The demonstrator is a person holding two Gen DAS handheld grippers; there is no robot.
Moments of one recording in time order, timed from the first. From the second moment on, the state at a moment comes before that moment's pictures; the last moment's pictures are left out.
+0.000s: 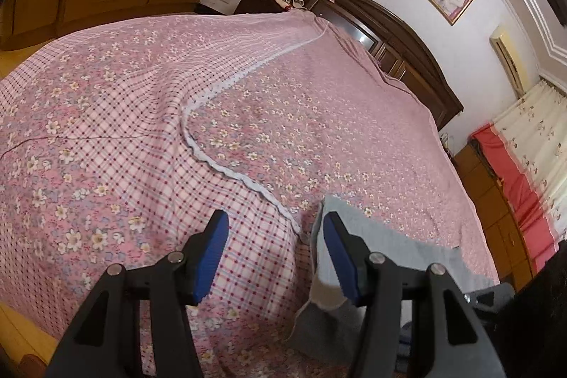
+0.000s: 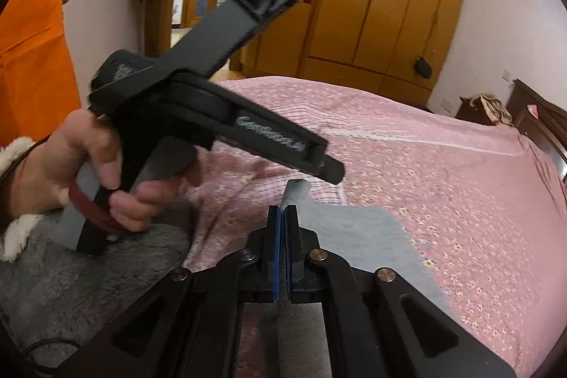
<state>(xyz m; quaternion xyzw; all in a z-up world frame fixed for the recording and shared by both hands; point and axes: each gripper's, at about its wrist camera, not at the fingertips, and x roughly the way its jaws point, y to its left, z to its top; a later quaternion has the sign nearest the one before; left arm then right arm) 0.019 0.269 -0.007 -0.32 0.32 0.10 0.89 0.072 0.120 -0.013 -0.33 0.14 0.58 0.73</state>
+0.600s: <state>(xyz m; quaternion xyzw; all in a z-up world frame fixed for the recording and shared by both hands) 0.029 0.258 0.000 -0.31 0.32 0.09 0.89 0.067 0.121 -0.034 -0.33 0.15 0.59 0.72</state>
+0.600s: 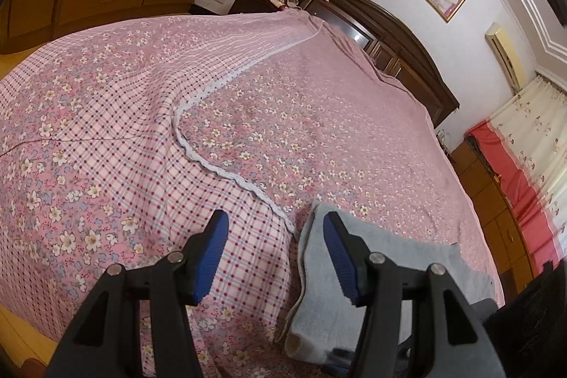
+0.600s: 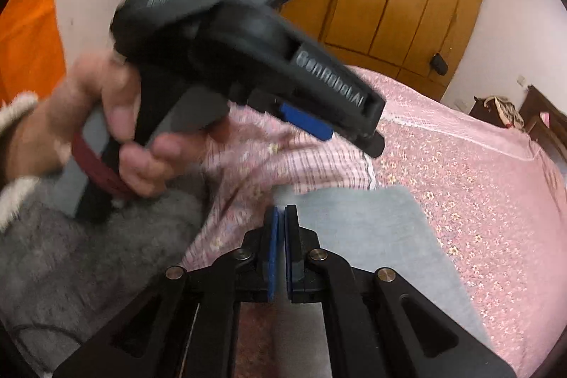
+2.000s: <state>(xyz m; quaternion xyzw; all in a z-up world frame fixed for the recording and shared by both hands) 0.046 0.252 -0.009 -0.31 0.31 0.05 0.90 0.155 0.141 -0.025 -0.41 0.11 0.51 0.75</state>
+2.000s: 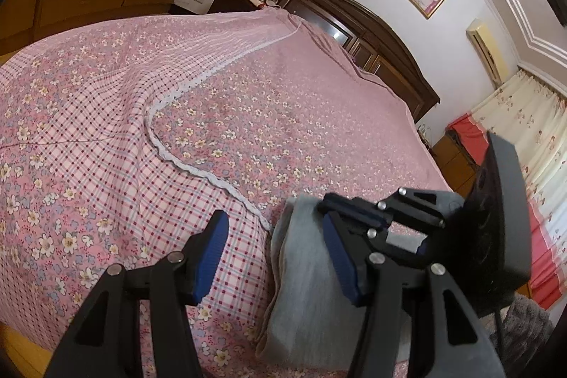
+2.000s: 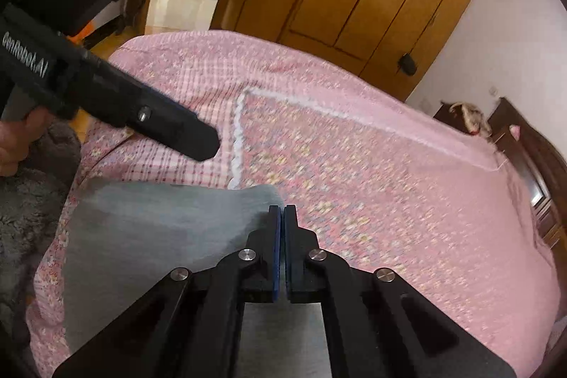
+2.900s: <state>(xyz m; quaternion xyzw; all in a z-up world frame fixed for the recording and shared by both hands) 0.109 0.141 0.010 -0.15 0.38 0.07 0.91 0.194 -0.225 0.040 -0.10 0.29 0.25 0.92</state>
